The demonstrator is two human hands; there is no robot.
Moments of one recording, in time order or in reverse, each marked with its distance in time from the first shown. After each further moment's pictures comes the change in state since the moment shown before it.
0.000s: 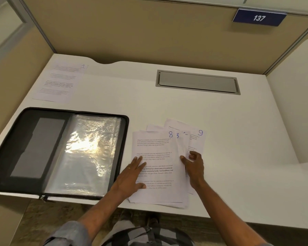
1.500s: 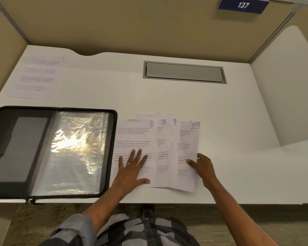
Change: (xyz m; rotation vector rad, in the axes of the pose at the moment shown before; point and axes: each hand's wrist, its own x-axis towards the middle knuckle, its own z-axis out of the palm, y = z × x) left_hand 0.014 0.022 0.011 0.247 -0.070 0.038; right_hand -0.008 0.015 -0.077 -0.204 -0.144 -0.037
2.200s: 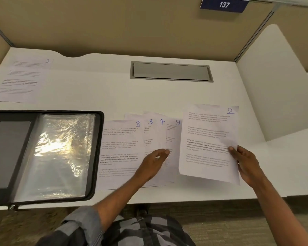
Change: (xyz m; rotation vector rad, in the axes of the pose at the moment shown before) left_hand 0.029 0.135 -0.066 -1.171 -0.018 -0.088; right_hand -0.027 -0.022 -0.171 0.353 0.050 -0.053
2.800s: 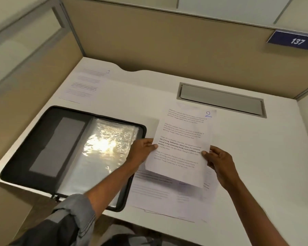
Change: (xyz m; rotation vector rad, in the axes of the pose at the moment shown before) left_hand 0.004 0.011 -0.189 -0.317 0.472 0.029; right_hand 0.050 -0.048 0.228 -0.074 -0.343 -0.084
